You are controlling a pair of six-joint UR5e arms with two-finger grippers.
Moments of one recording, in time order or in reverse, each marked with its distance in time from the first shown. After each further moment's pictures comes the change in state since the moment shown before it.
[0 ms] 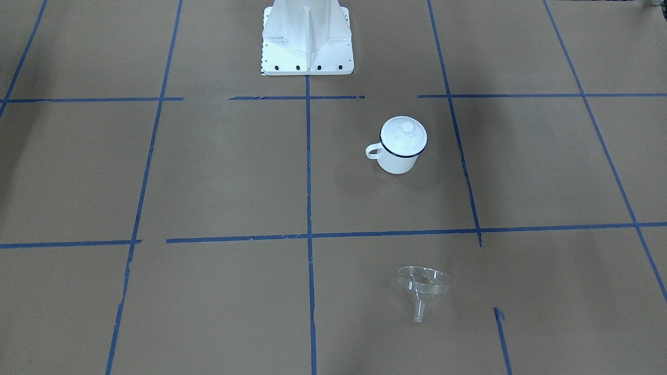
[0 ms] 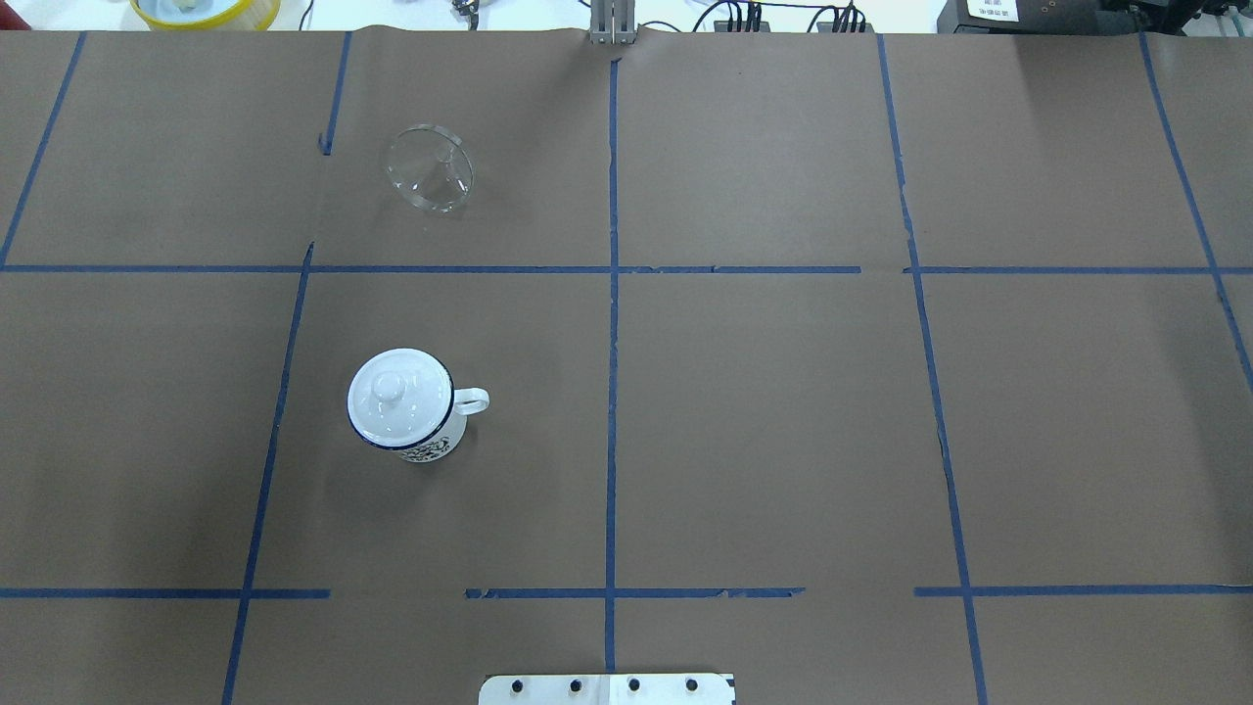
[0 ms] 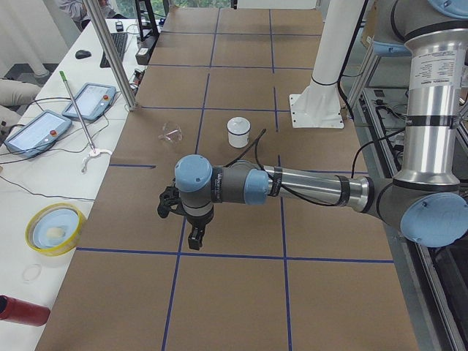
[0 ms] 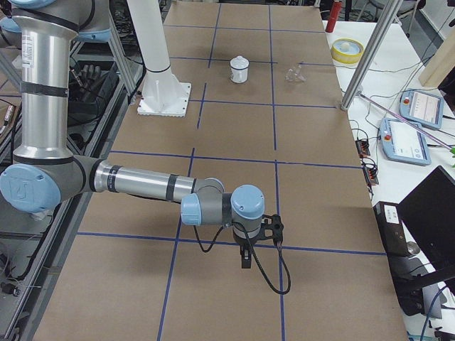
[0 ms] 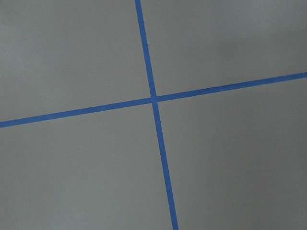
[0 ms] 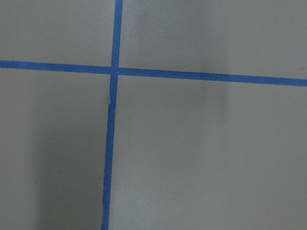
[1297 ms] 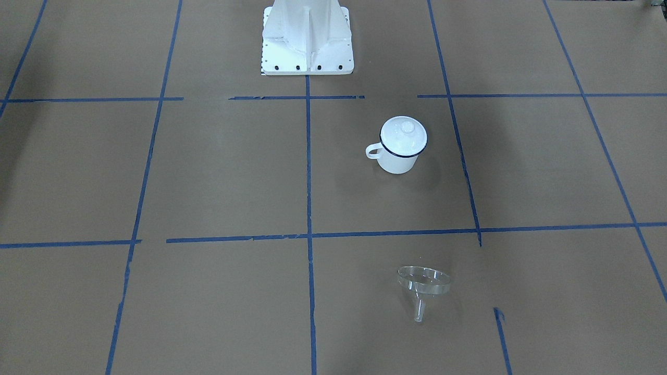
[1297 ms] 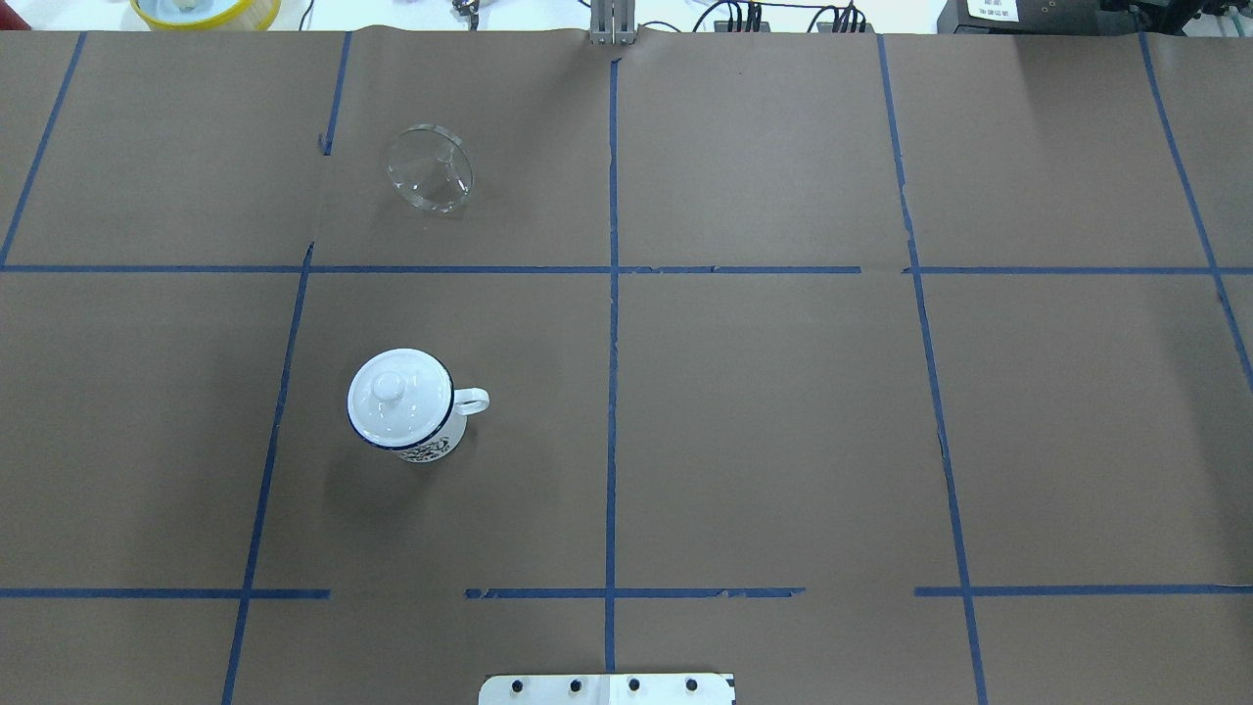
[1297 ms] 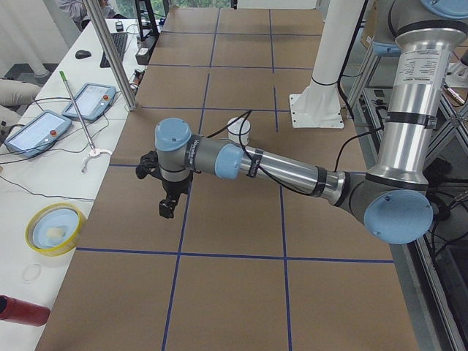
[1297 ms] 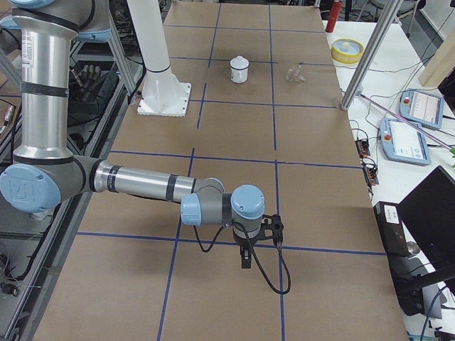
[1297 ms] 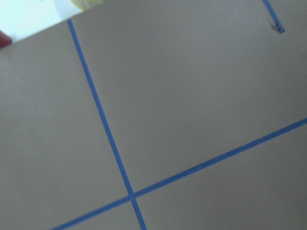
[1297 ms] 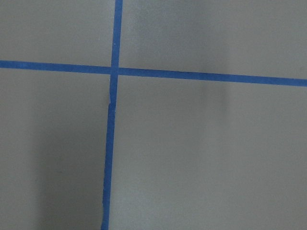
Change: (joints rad) left arm 0.082 -0.189 0.031 -0.278 0.048 -0.104; right arm 0.000 0.000 0.000 0.000 0.000 0.000
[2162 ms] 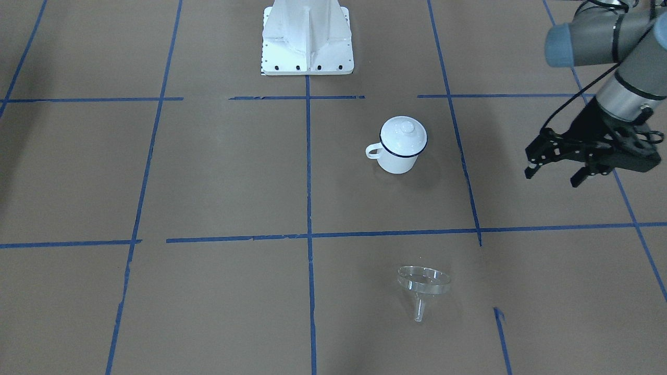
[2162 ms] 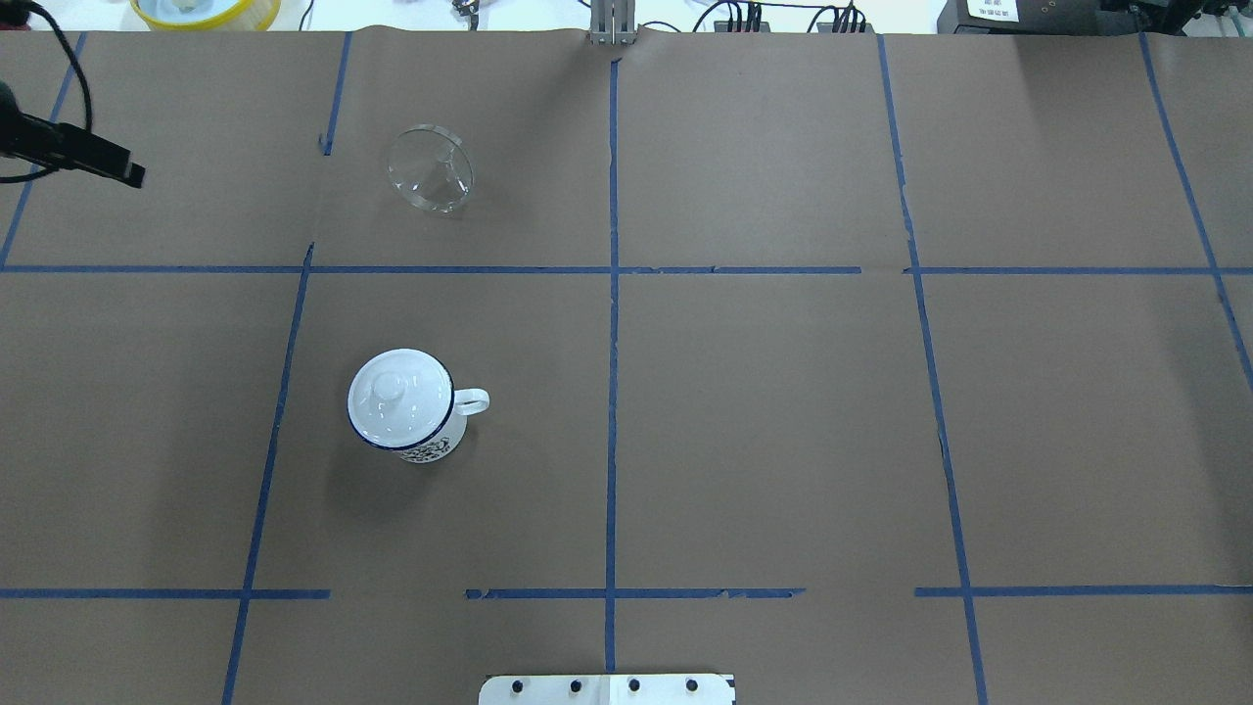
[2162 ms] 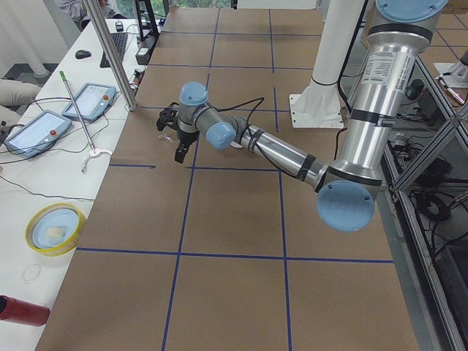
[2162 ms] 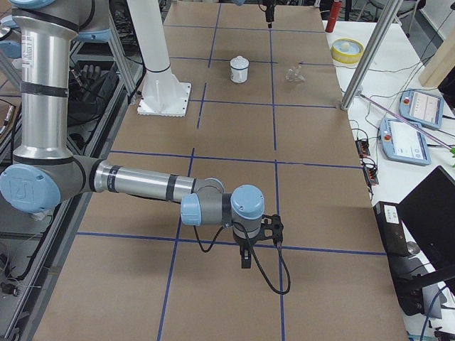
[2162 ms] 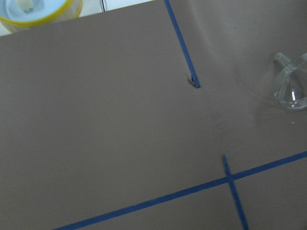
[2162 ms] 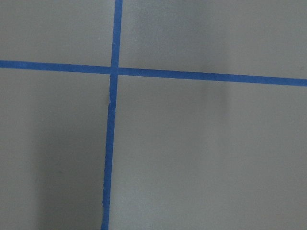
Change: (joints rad) left arm 0.484 -0.069 -0.160 -0.091 0.172 -0.794; right arm 0.000 0.000 0.000 0.000 0.000 0.000
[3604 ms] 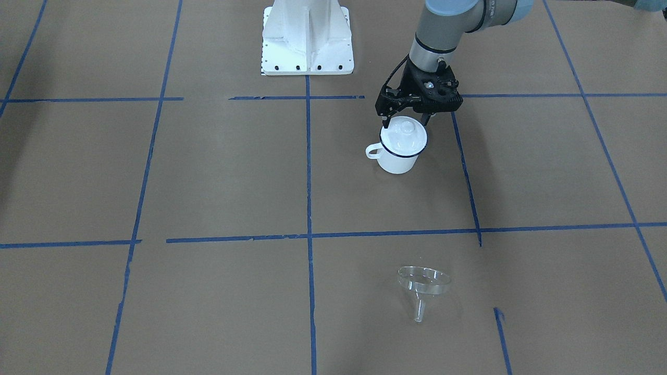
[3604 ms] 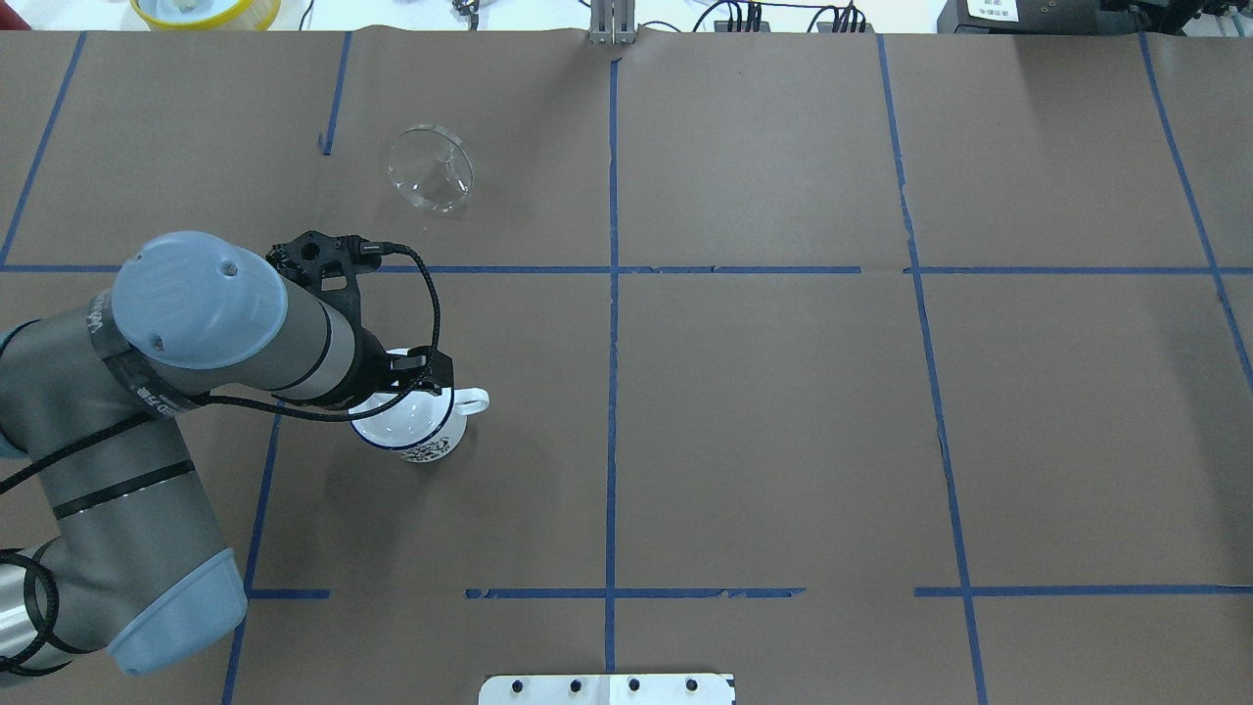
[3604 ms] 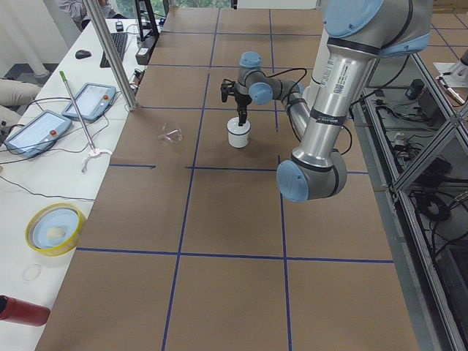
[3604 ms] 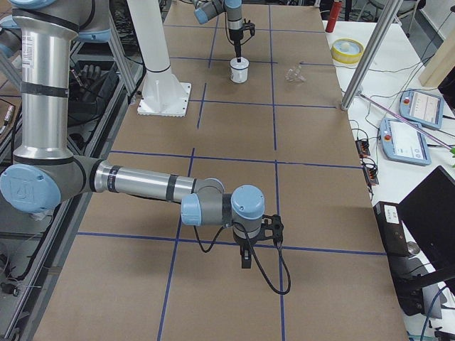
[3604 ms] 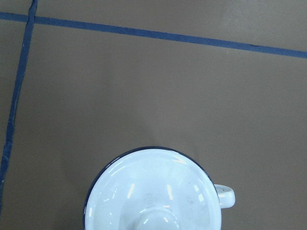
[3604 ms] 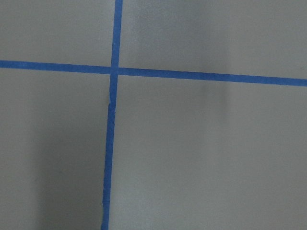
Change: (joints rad) left arm 0.475 -0.140 -0.184 0.309 0.310 -0.548; right arm 0.000 0.000 0.000 0.000 0.000 0.000
